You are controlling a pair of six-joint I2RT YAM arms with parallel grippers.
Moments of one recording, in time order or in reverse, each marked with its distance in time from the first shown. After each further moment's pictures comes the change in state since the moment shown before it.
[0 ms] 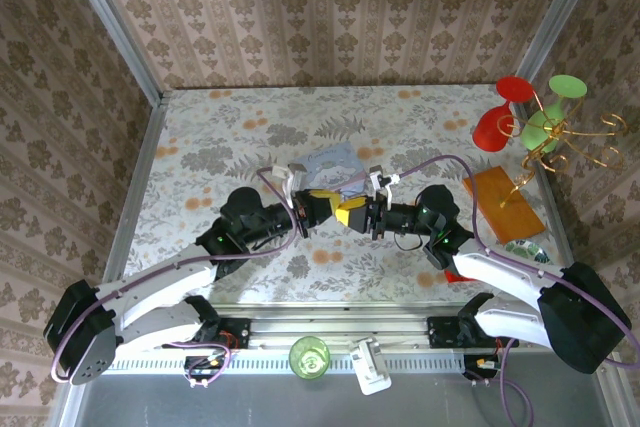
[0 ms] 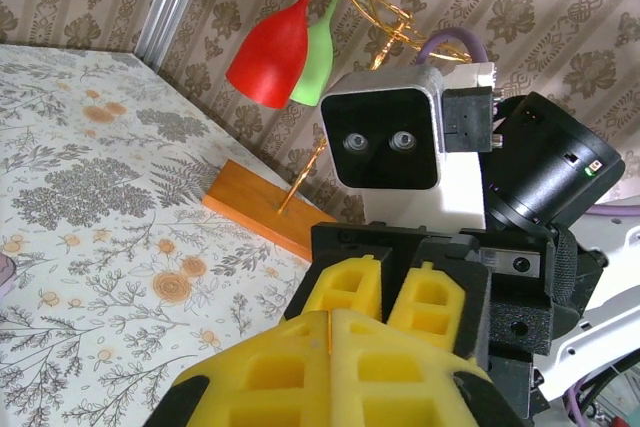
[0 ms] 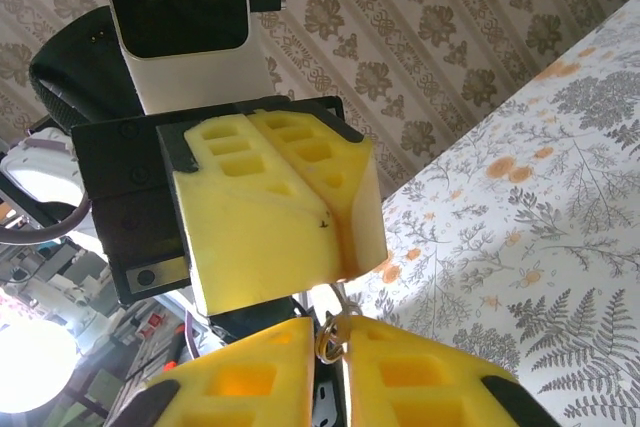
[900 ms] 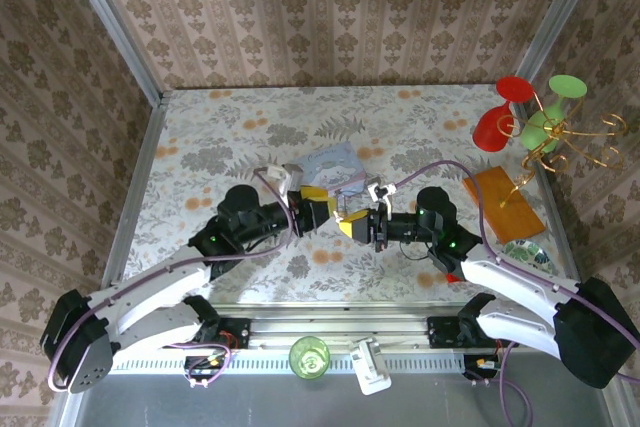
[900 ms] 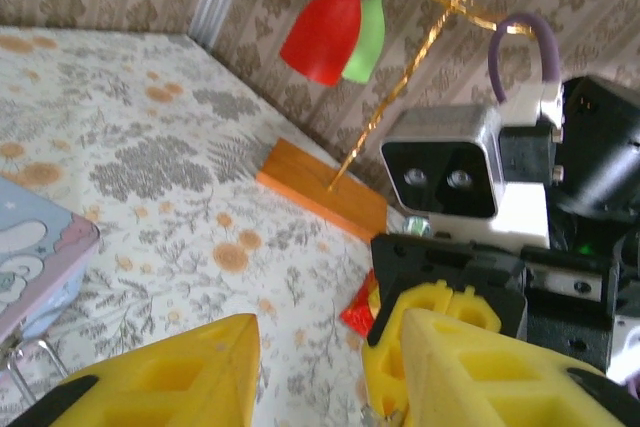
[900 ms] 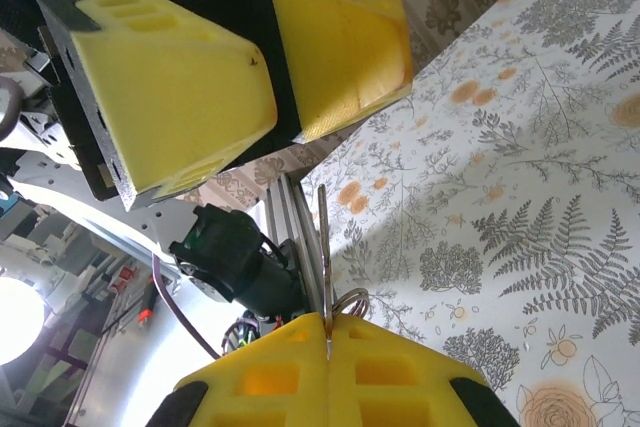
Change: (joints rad) left arm 0.034 -0.049 0.022 -0.181 -0.015 0.085; right arm 0.010 -0.096 -0.003 -0.313 0.004 -0.137
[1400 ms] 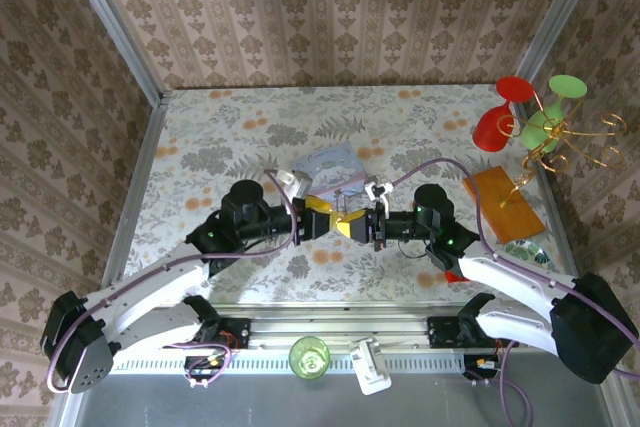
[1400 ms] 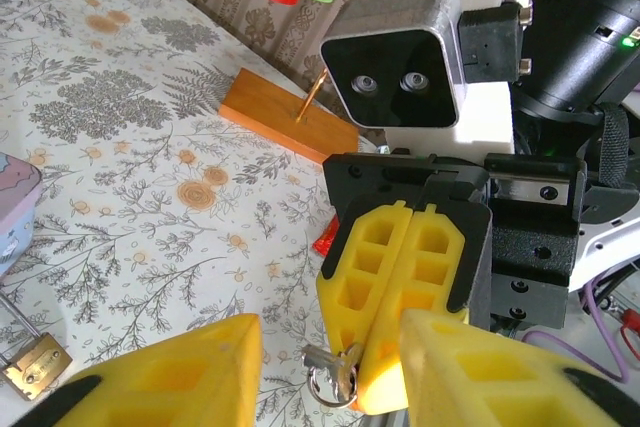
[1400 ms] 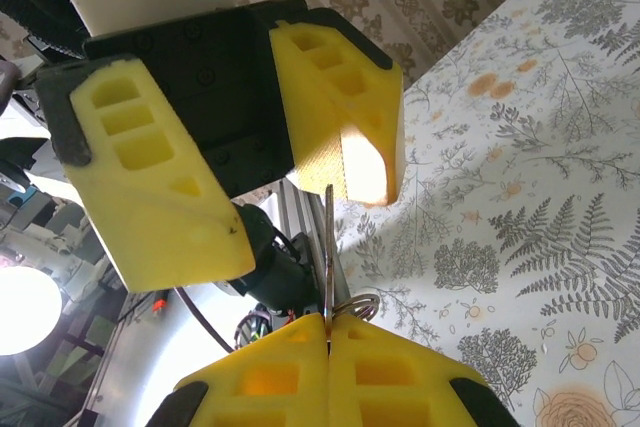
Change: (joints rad) left arm 0.010 0.001 0.048 -0.161 0.135 0.066; right arm 0.000 0.034 0.026 0.007 -0.044 0.005
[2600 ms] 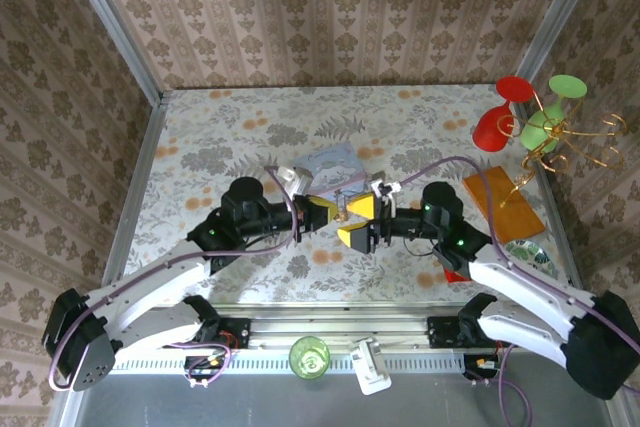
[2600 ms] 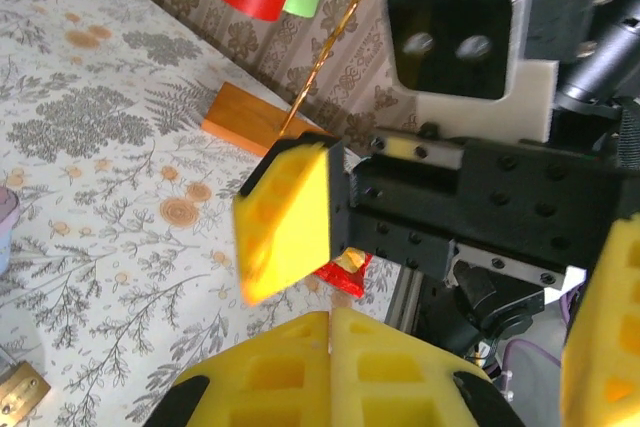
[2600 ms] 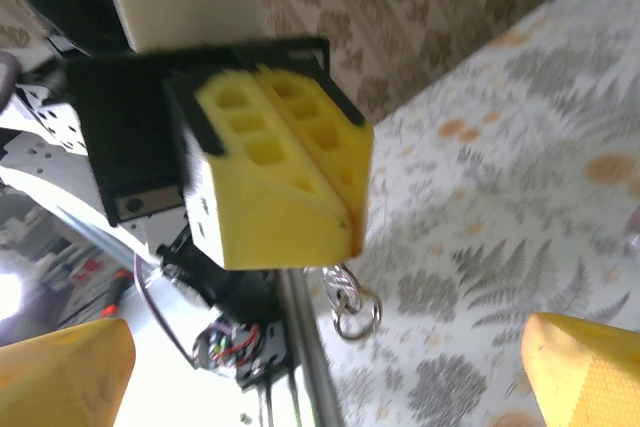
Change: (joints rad) left arm -0.003 0.017 0.030 0.023 0.023 -0.011; right arm -0.010 -0.137 0.040 -0.131 0.084 -0.151
